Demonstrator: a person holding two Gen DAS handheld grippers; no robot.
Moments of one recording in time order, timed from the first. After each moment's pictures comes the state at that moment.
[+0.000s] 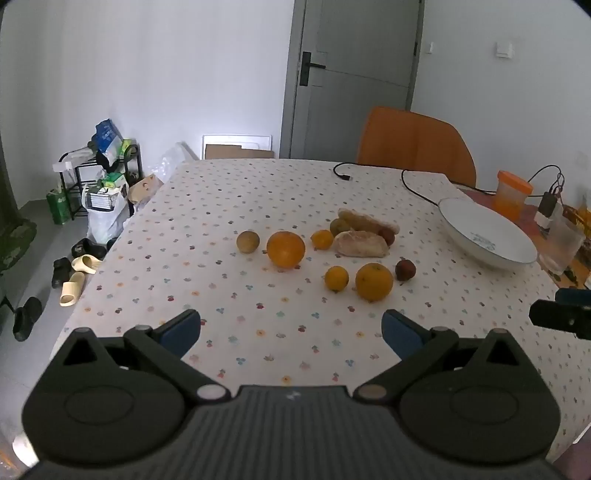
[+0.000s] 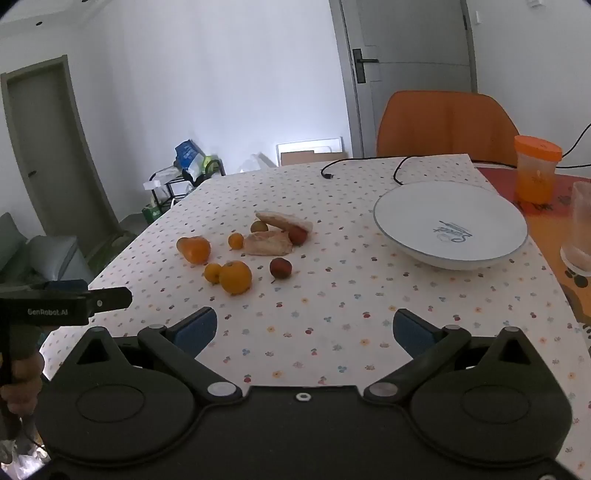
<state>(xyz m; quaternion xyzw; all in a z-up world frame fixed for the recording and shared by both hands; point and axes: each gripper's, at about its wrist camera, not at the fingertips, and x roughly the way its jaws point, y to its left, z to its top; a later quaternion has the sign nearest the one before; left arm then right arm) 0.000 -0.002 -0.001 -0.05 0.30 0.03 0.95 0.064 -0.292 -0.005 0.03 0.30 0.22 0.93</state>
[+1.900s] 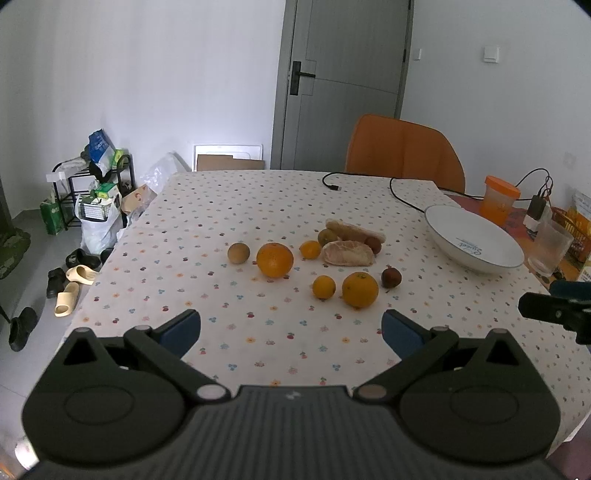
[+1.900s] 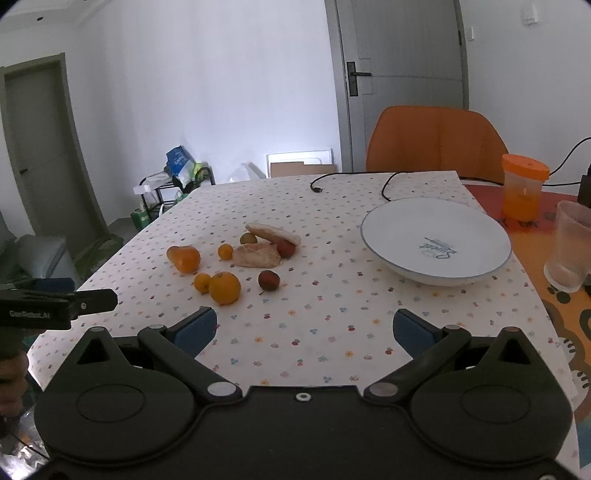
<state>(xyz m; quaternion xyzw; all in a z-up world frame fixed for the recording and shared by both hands) -0.008 -0.007 0.008 -0.05 0.29 0.01 0.96 0.059 -0.295 0.004 0.02 0.27 0.20 0.94</state>
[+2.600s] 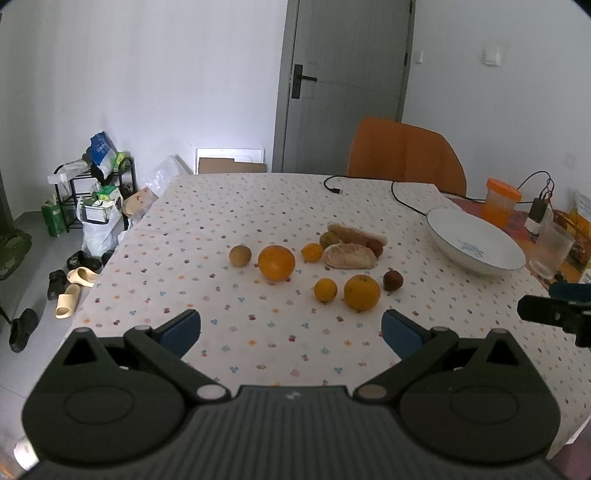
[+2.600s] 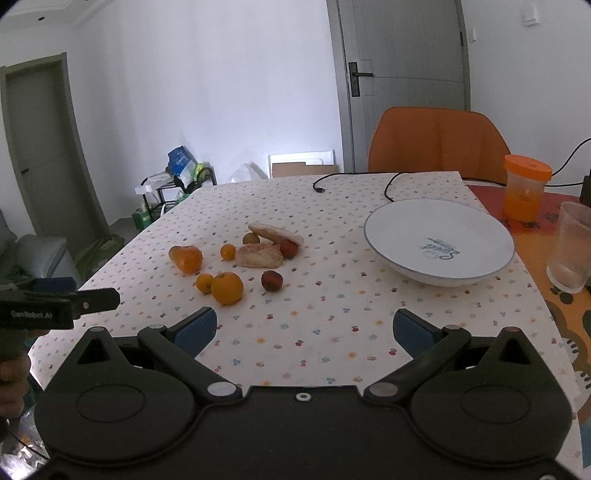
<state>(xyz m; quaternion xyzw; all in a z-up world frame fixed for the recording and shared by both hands) -0.008 -0.006 0.008 -0.05 0.28 0.01 0.96 0.061 -0.292 0.003 0.02 0.27 0.20 0.94</state>
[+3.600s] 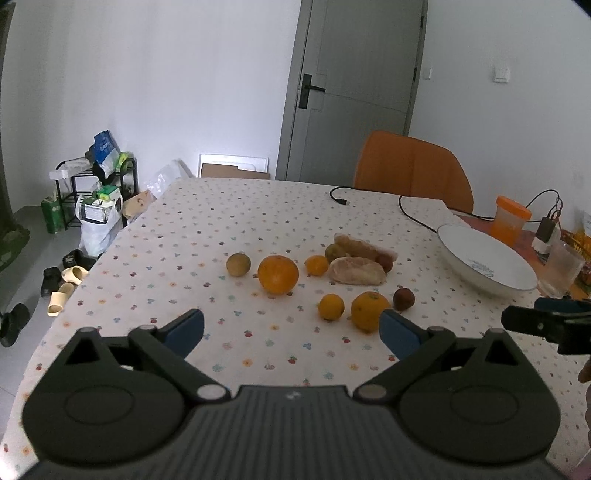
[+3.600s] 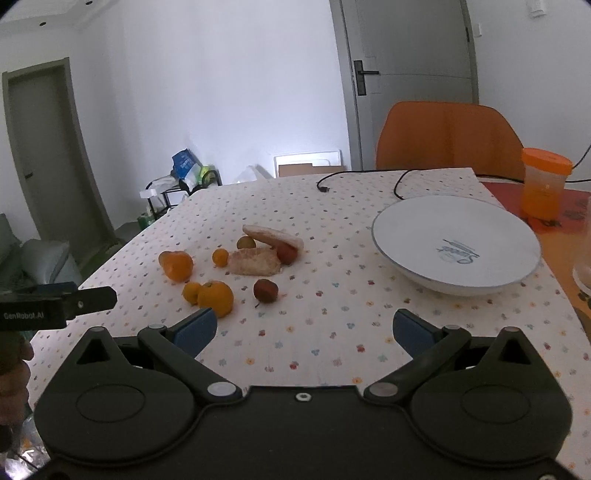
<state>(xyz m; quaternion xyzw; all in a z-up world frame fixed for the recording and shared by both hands) 0.016 -0.002 -0.012 -0.07 0.26 0.02 0.96 0.100 -0.287 -0.020 0.03 0.27 0.22 0.94</state>
